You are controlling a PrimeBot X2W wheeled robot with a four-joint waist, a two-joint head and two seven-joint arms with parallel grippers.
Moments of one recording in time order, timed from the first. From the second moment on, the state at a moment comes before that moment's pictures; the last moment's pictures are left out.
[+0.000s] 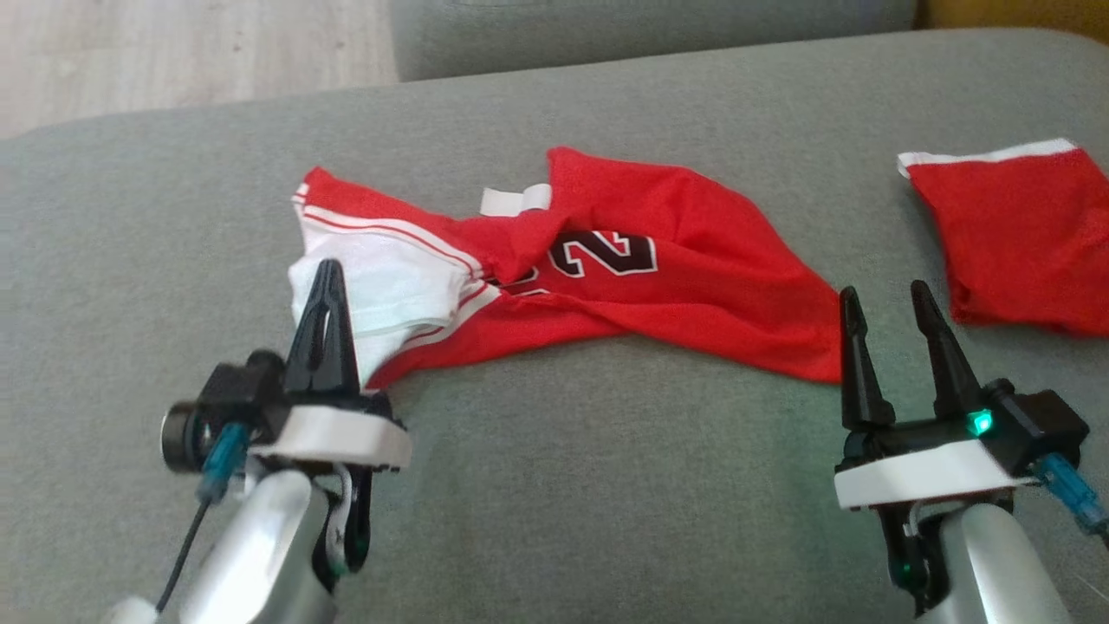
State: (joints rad) left arm -0.33 0.21 -0.45 0.31 -0.50 0.21 -0.25; right arm -0.09 -0.05 0.05 0.17 0.18 0.13 -0.25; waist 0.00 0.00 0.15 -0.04
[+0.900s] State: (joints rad) left arm -0.20 0.09 -0.34 0.34 -0.28 0.02 -0.25; right arm -0.06 -0.05 0.08 0.19 0.15 0.13 -0.25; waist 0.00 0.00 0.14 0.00
